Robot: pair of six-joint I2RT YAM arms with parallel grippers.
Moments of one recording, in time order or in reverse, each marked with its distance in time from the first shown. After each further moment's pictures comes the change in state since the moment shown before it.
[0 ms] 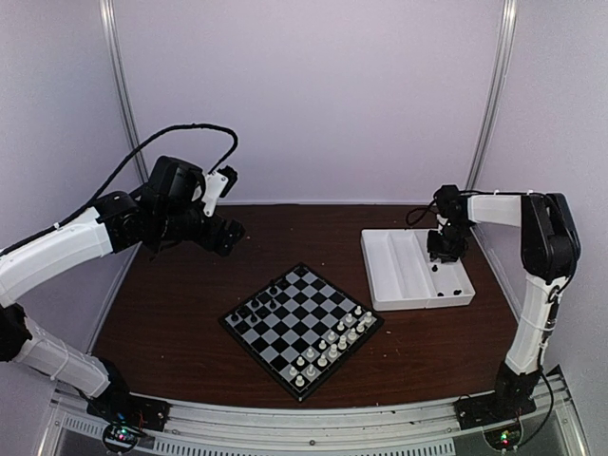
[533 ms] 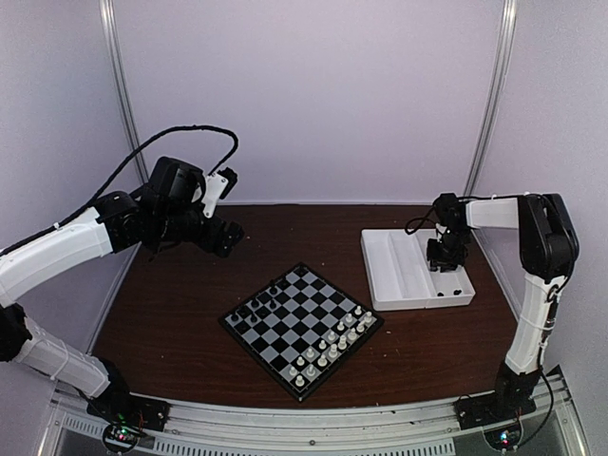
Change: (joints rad) left arm 0.000 0.000 0.000 -0.018 0.000 0.000; right arm 0.000 0.014 -0.051 0.003 -0.018 0.003
